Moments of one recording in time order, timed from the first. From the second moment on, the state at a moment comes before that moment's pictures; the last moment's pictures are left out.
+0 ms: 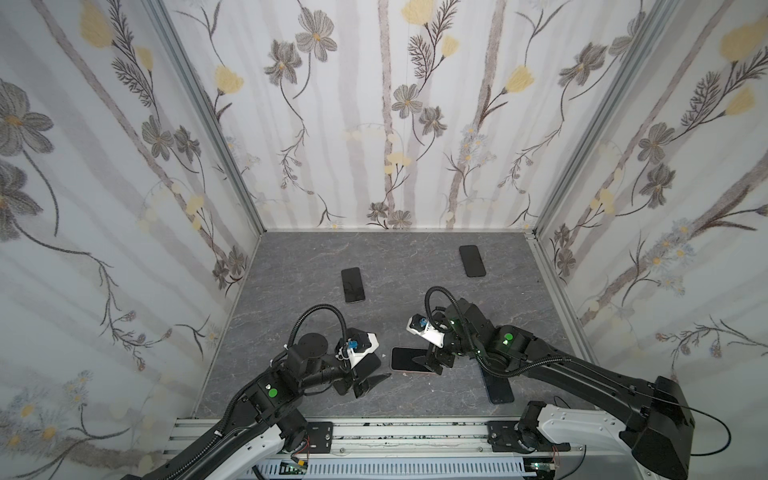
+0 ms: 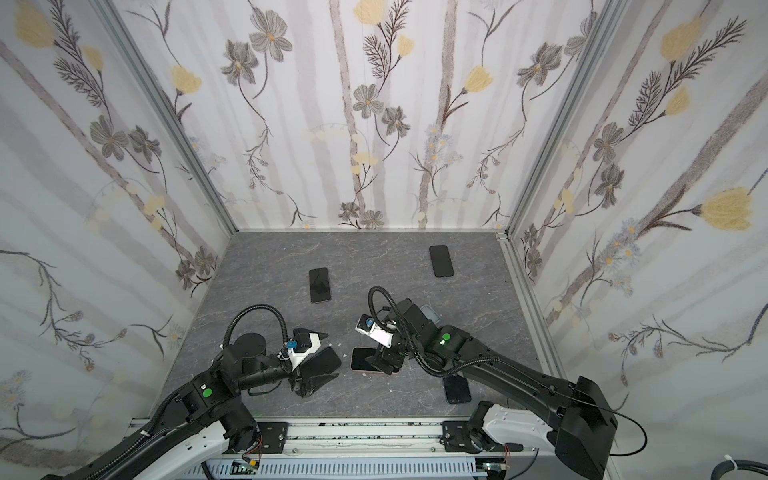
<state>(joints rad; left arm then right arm) -0.80 0.52 0.45 -0.31 0.39 0.24 0.92 1.16 0.82 -0.44 -0.16 -0.34</state>
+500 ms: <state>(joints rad) -0.82 0.52 0.50 -0.55 0.28 0.46 1.00 1.33 0.74 -0.43 -0.11 -0.54</state>
